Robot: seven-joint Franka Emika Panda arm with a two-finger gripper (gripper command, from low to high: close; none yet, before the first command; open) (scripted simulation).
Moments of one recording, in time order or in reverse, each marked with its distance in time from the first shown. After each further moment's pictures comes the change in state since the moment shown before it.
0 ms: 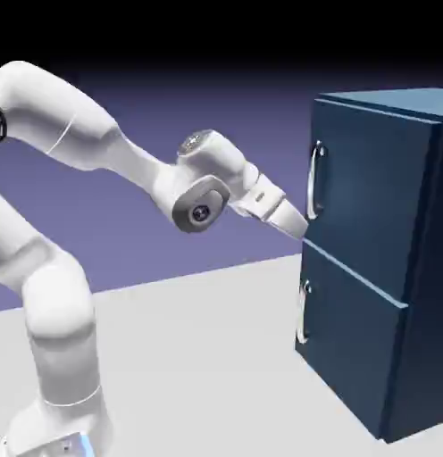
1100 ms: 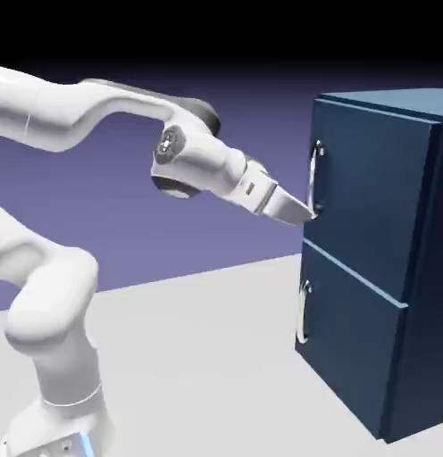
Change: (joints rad) arm -0.404 -0.186 0.425 0.099 1.435 -0.152 -1.096
